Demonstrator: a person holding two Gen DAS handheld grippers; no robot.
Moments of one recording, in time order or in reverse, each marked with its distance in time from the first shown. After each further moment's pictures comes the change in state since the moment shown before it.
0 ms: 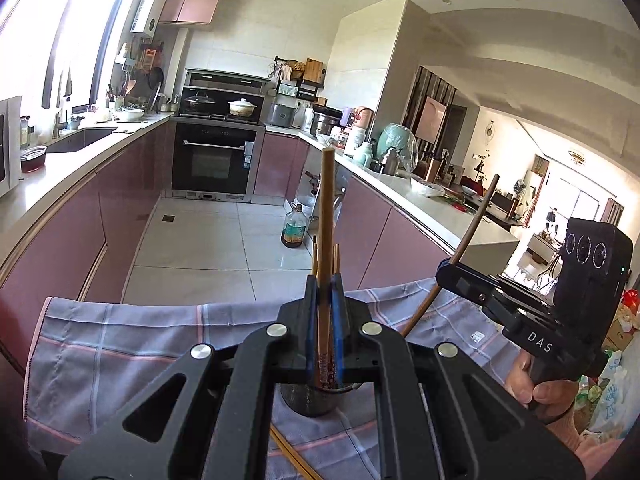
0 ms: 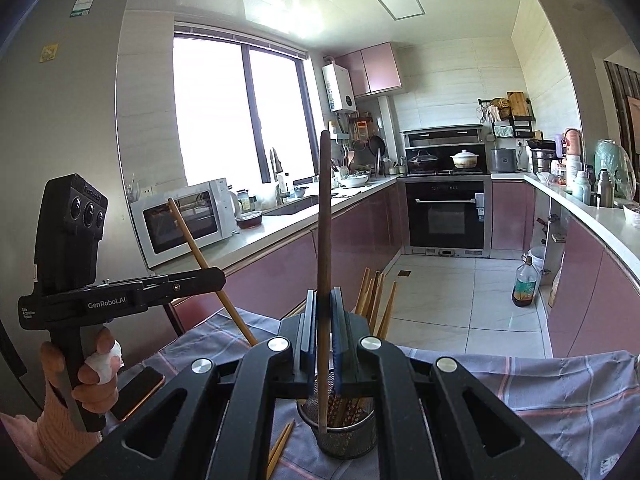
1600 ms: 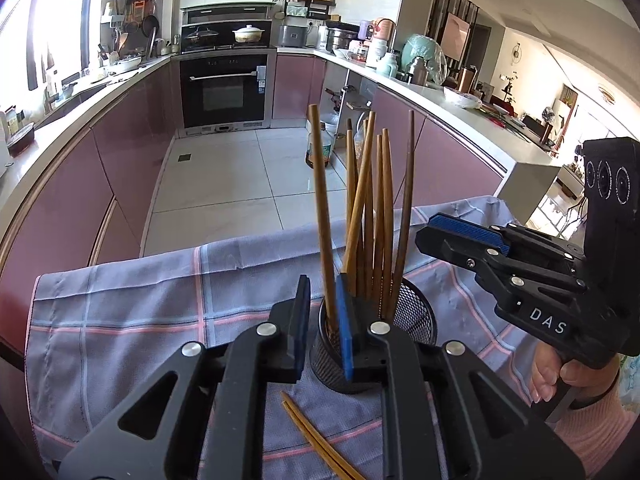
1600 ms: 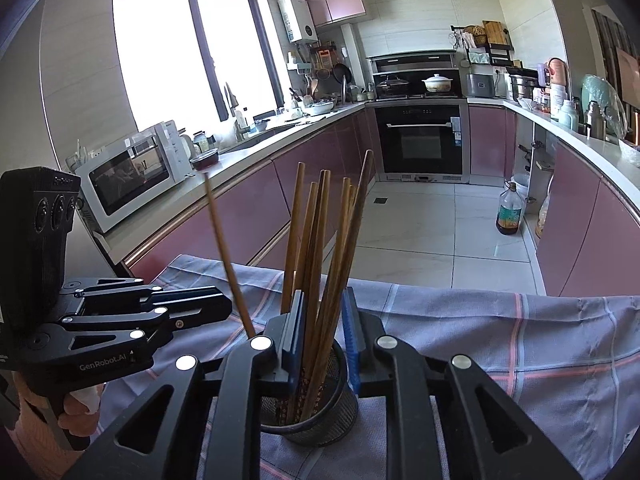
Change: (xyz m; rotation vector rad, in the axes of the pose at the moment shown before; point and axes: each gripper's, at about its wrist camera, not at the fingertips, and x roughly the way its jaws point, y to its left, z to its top) left arm 0.131 0.013 -0.032 0.059 0.311 0.103; right arm 0.083 -0.025 -0.035 0.102 0.261 -0.100
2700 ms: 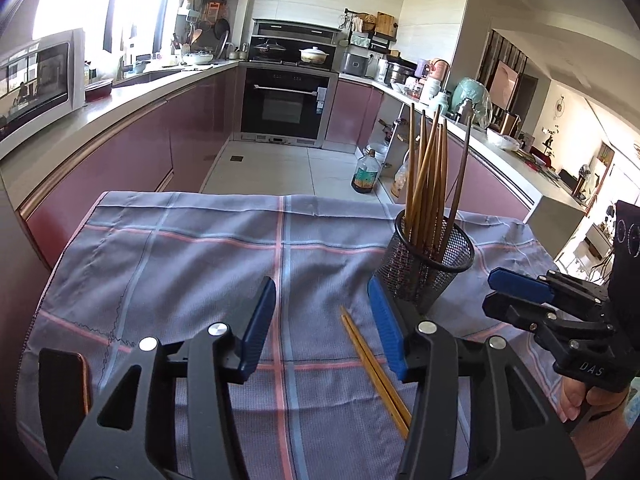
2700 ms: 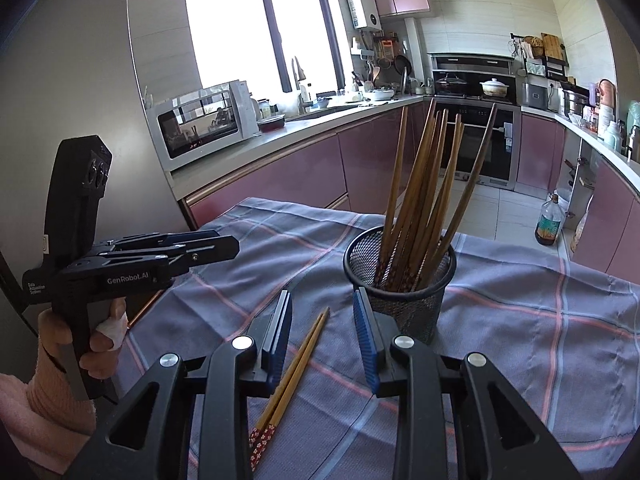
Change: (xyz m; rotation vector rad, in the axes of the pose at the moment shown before) left arm -0.079 0.048 -0.119 -0.183 -0.124 0.130; right arm -0.035 0.059 -0.074 -0.152 0.061 0.151
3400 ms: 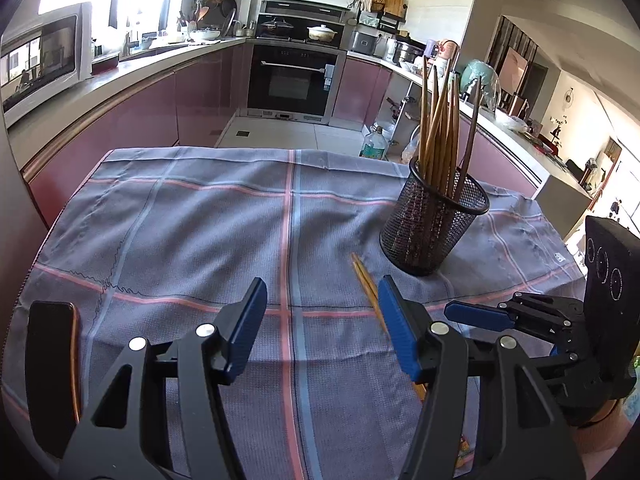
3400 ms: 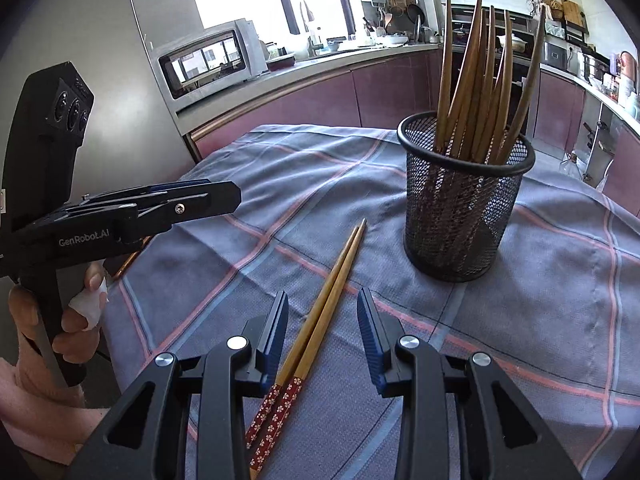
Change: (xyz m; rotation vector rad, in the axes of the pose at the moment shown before) left arm 0.008 0.007 -0.042 -0.017 0.087 0.026; right arm 0.044 0.023 -0.047 0.005 0.198 0.035
